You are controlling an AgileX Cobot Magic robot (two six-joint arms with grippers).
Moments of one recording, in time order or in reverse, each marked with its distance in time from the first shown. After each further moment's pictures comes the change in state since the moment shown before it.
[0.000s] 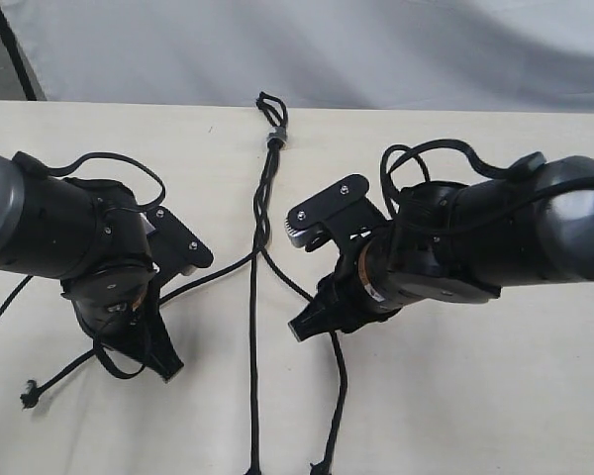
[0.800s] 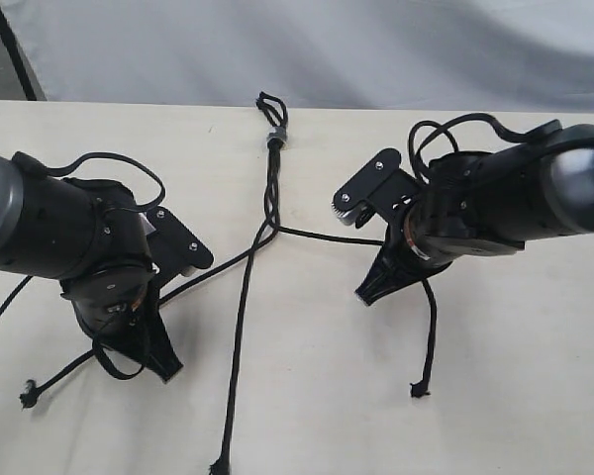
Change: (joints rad) left arm 0.000 0.000 0.002 -0.002 -0.002 0.011; right arm -0.176 0.070 -0.051 -0.270 0.062 -0.088
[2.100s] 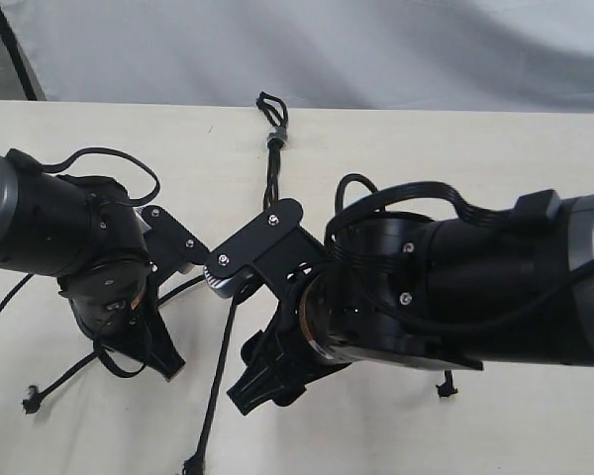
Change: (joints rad) left arm 0.000 -0.004 0.002 -0.045 -0.011 0.000; right arm 0.460 -0.183 0.007 0.370 0.161 0.054
